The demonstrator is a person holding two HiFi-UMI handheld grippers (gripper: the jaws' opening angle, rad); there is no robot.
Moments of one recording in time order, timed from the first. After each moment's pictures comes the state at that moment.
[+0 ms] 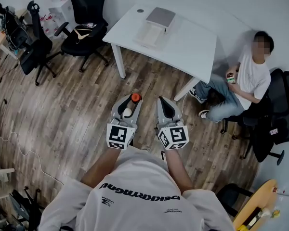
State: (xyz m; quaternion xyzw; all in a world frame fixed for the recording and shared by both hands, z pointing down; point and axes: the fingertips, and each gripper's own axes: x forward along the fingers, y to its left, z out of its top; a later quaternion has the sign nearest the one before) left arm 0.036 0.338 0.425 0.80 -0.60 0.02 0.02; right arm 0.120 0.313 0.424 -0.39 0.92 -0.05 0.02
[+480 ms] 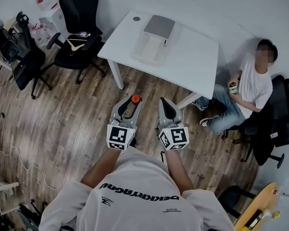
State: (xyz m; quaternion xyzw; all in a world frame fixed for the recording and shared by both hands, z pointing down) left arm -0.024 0.201 0.431 0.81 -0.58 0.02 0.03; right arm 0.068 0.178 0.426 -0.43 0.90 -0.05 0.02
